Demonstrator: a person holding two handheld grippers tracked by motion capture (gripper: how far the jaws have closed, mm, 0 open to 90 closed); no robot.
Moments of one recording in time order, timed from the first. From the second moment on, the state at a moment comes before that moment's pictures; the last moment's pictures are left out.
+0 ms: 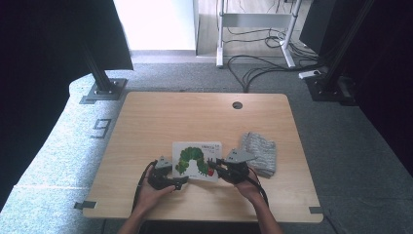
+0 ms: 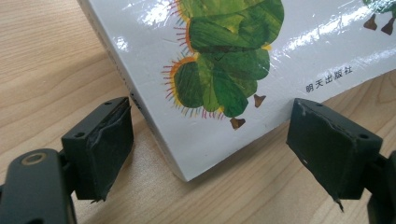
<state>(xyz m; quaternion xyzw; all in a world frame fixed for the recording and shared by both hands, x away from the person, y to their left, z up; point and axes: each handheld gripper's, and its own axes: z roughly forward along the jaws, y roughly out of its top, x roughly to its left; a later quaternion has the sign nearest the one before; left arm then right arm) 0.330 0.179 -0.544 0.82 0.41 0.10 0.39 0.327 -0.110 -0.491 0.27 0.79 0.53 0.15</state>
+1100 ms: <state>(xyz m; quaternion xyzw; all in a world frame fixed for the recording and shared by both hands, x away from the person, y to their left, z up) 0.331 0.182 -0.544 0.81 0.42 0.10 0.39 0.320 -0.110 -0.496 0.25 0.80 0.52 0.16</state>
